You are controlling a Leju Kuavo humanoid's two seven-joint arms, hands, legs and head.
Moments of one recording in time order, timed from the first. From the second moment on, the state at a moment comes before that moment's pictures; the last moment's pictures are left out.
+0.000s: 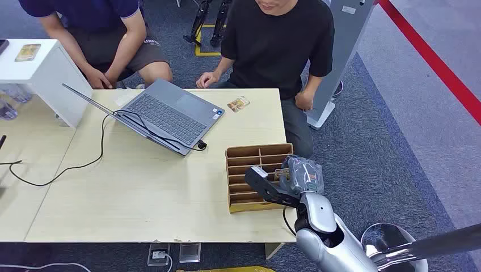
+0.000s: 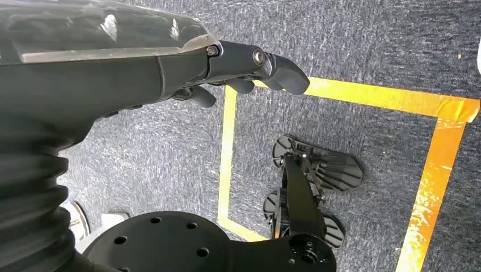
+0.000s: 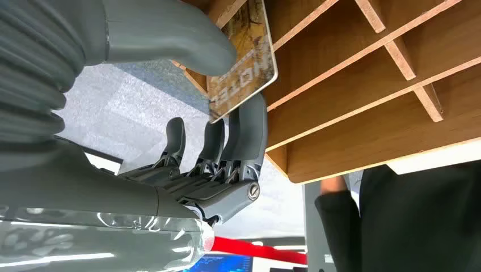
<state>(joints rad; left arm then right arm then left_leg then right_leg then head) -0.08 0.05 -0.90 -0.21 1.38 0.14 0.00 -0.28 -0.20 0.50 -1.49 1.00 -0.01 0.69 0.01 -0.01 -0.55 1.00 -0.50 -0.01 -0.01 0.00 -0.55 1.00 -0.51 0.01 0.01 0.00</state>
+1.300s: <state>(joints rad) -0.08 0.05 -0.90 -0.21 1.40 0.14 -0.02 -0.29 -0.20 0.52 -1.46 0.90 -0.08 0.68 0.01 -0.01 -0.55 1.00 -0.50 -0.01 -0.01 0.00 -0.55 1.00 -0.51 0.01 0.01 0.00</state>
